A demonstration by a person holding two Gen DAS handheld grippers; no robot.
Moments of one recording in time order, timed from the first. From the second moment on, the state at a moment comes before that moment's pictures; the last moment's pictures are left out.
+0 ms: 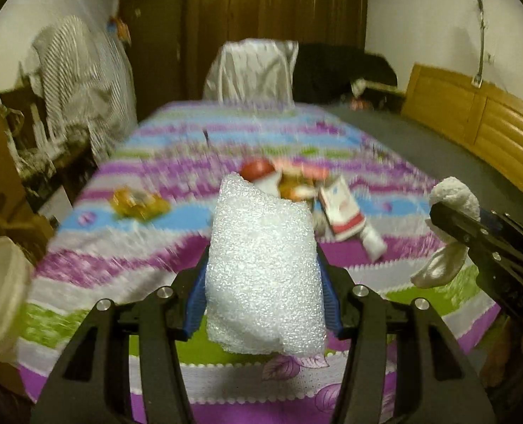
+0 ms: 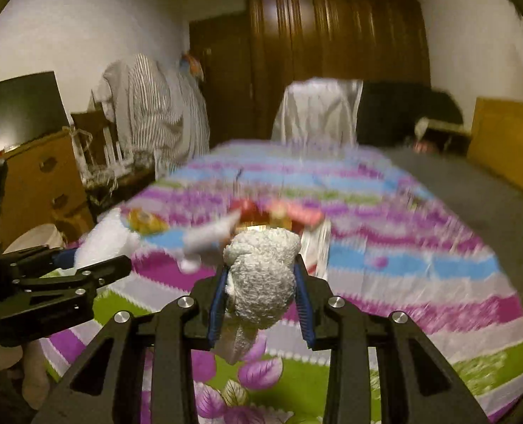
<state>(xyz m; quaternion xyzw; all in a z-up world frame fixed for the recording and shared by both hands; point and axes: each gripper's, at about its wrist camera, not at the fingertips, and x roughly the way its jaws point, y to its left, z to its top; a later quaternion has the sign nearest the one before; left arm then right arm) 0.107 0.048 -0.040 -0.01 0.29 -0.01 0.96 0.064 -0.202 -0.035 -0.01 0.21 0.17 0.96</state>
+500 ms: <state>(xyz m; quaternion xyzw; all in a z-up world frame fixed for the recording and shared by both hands) 0.069 0.036 0.006 0.00 0.20 0.00 0.98 0.004 -0.209 0.013 -0.01 0.14 0.13 0.98</state>
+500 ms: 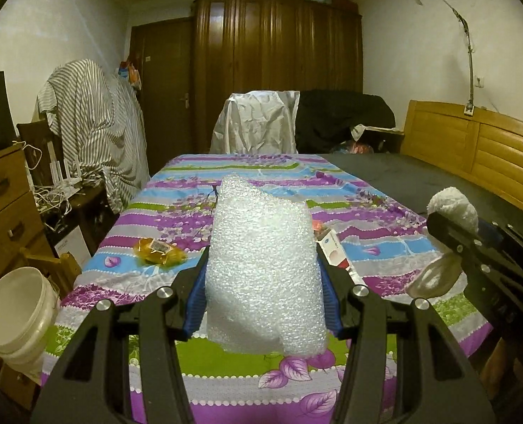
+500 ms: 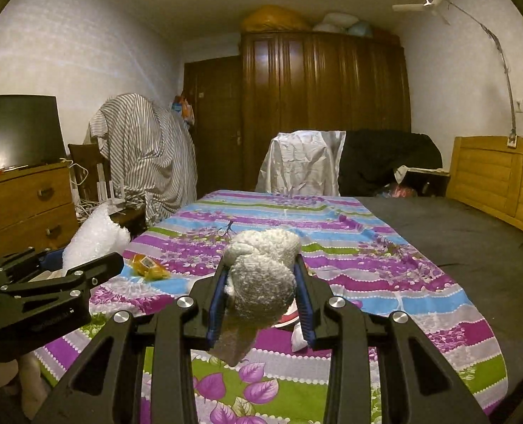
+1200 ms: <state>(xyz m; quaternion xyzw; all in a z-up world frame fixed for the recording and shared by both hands) 0.058 0.094 0.027 -0.02 0.19 0.05 0.98 0.015 -0.157 0.034 -0.02 0.14 0.20 0.97</state>
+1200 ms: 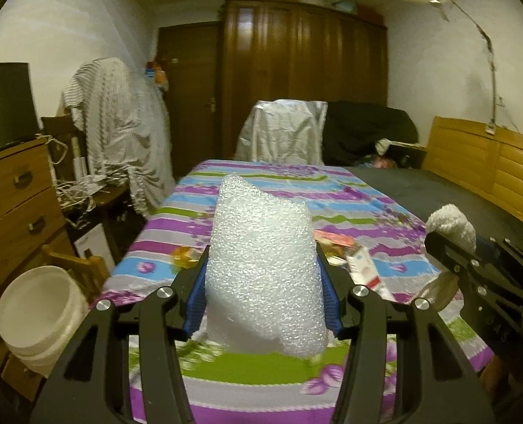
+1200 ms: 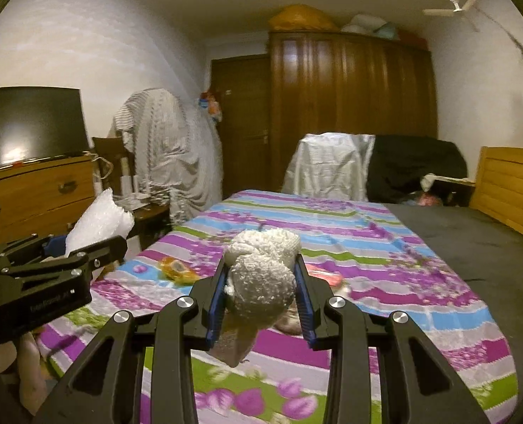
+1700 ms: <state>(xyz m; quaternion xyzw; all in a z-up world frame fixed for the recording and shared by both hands) 0.027 0.243 0.050 -0.07 0.18 0.19 0.96 0.044 0.019 0.085 -0.05 0.15 0.34 0.93</state>
